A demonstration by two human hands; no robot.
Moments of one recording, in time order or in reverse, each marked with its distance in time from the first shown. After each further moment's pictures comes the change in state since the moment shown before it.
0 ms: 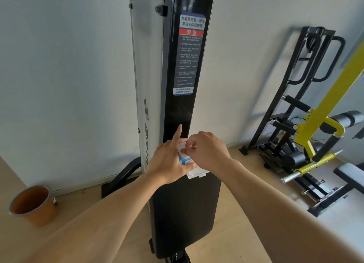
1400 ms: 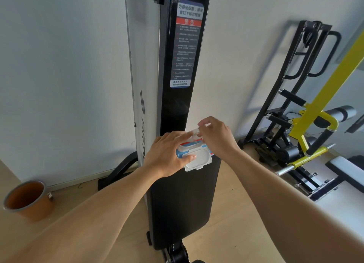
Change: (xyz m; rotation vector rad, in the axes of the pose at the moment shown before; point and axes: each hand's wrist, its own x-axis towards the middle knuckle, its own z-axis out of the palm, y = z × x) left_hand 0.002 -0.006 0.008 0.104 0.042 0.145; right_hand 0.003 0.026 -0.012 0.547 0.131 0.243
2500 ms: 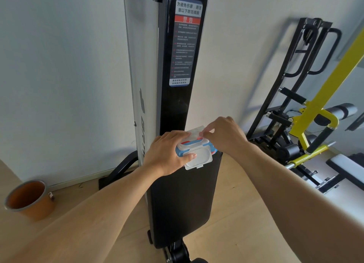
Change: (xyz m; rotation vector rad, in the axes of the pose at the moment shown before) left_hand -0.001 -0.002 0.000 -0.042 0.004 -0.025; right_hand 0.006 0.004 -0.023 -0.624 -0.054 -0.159
